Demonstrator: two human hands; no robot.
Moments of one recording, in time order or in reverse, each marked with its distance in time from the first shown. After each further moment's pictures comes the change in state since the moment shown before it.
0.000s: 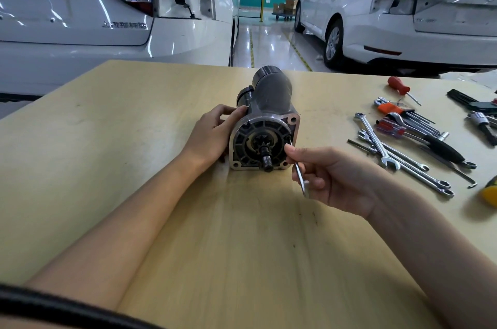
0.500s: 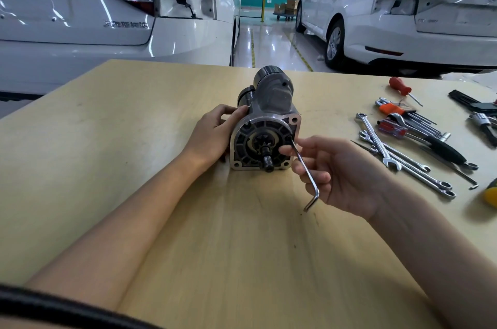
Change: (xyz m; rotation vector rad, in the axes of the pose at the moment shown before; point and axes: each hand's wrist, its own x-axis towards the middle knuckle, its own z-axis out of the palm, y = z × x) left_hand 0.000 0.001 0.000 -0.012 -0.001 -0.009; right_hand 0.001 -0.004 -0.001 0.151 -0.051 0.010
